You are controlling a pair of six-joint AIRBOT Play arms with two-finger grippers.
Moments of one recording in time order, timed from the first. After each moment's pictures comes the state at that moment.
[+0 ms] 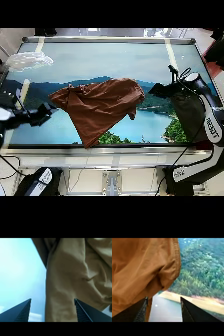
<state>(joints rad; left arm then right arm) 0.37 -0.83 0.59 0.91 -1.00 -1.50 -0.17 -1.70 1.35 -0.84 1.10 1.19</state>
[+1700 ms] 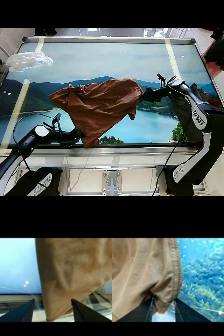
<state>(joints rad) -0.09 -0.94 0.32 0.87 -0.87 -1.59 -0.12 -1.89 1.41 -0.75 1.10 1.16</state>
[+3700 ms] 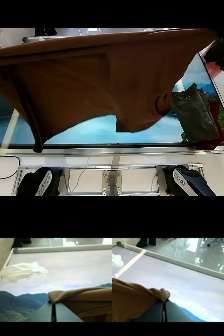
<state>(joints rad) 0.16 -0.73 1.56 1.51 -1.22 -1.35 -0.15 -0.90 1.81 -1.01 1.27 1.21</state>
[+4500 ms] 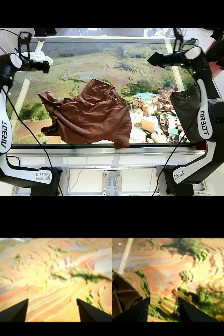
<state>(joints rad) 0.14 -1.54 1.61 1.49 -0.74 -1.27 -0.04 -1.75 1.83 -0.93 0.95 1.24</state>
